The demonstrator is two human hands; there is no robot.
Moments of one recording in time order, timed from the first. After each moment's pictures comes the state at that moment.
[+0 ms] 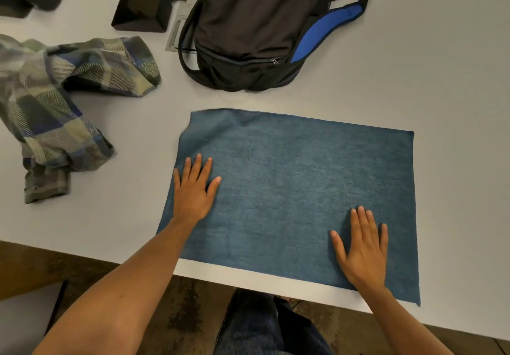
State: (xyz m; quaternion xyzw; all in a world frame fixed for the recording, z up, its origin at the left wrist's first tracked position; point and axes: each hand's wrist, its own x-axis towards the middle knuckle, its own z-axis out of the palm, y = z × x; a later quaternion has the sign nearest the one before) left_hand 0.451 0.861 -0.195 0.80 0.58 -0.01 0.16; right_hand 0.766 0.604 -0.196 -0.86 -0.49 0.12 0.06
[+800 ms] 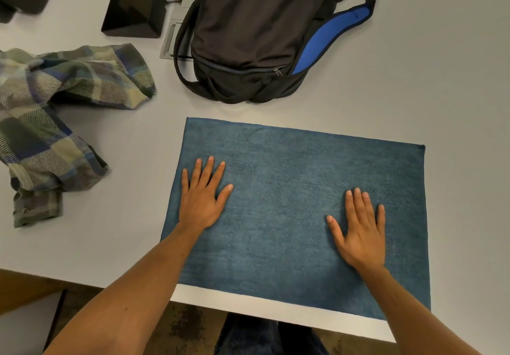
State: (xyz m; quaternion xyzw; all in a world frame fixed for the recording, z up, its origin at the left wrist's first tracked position) left_hand 0.473 0.895 -0.200 0.84 0.53 -0.05 0.12; right_hand 0.787 0.684 -0.199 -0.85 -0.51 0.13 0.02
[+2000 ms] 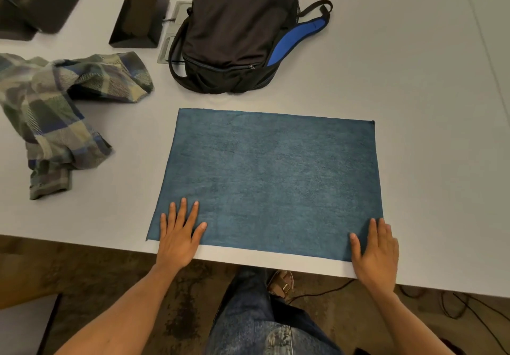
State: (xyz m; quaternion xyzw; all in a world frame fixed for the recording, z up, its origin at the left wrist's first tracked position) left_hand 0.394 0.733 -0.183 0.79 0.57 -0.12 0.18; right_hand 0.794 0.510 -0.183 -0.92 -0.36 0.15 0.09
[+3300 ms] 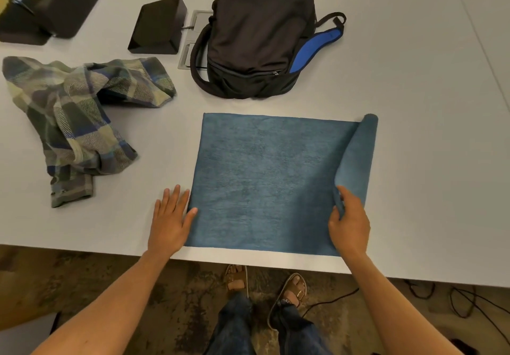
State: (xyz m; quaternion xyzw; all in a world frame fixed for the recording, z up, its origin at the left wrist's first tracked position) left_hand 0.314 0.816 -0.173 0.81 0.55 -0.03 0.20; right_hand 0.672 0.638 -0.115 -0.87 -0.33 0.17 0.32
